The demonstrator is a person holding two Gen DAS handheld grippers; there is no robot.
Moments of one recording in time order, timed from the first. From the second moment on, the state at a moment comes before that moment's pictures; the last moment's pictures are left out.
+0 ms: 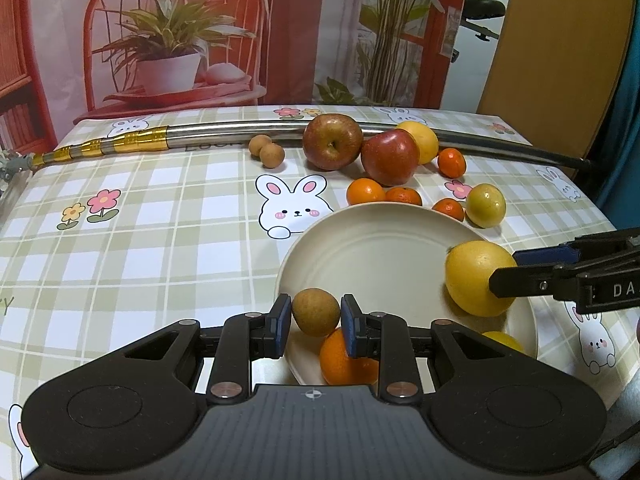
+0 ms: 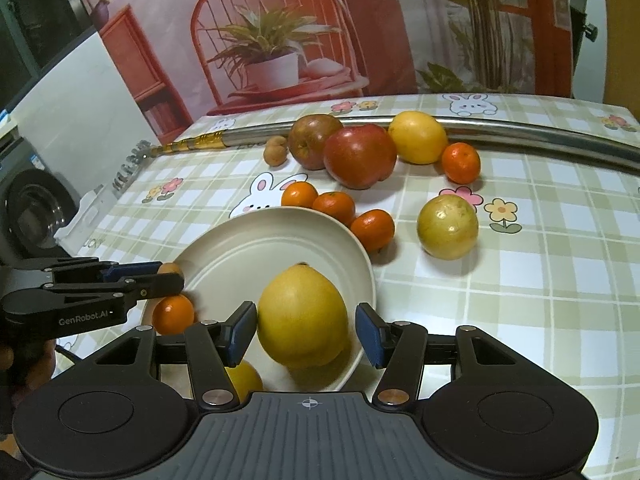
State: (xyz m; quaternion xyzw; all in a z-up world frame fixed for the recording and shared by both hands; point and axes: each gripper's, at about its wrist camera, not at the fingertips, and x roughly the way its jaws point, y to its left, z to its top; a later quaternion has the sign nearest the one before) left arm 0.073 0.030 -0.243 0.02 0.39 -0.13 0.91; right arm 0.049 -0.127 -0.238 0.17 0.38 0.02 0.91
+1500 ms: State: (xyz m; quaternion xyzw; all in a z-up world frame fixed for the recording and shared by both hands) left arm 0.084 0.045 -0.214 -0.02 0.37 -0.12 0.92; right arm 0.042 -0.158 -0.214 0.16 0.33 -0.05 0.93
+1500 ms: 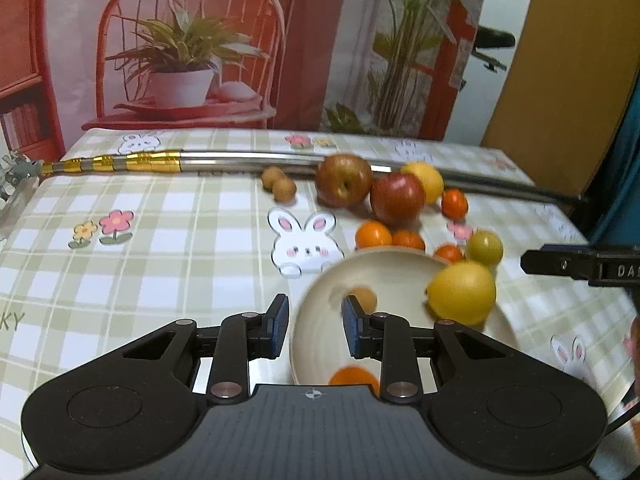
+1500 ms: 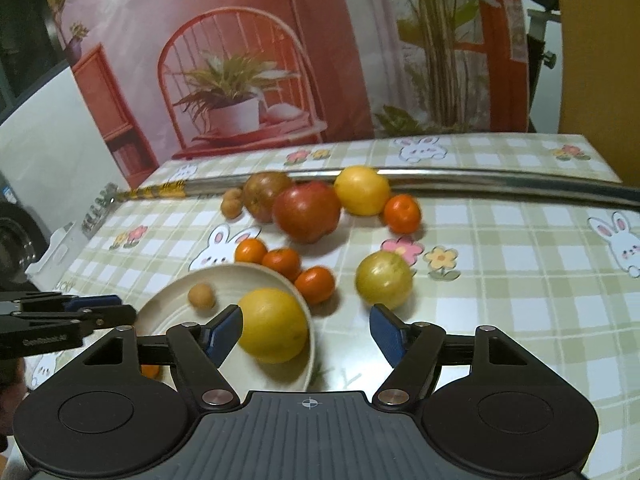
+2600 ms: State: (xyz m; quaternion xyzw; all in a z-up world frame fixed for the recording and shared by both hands) left arm 0.225 0.019 -0.224 0.03 0.38 -0.12 0.92; right arm 0.093 -0.218 -0.199 0.17 0.30 -0.05 0.94
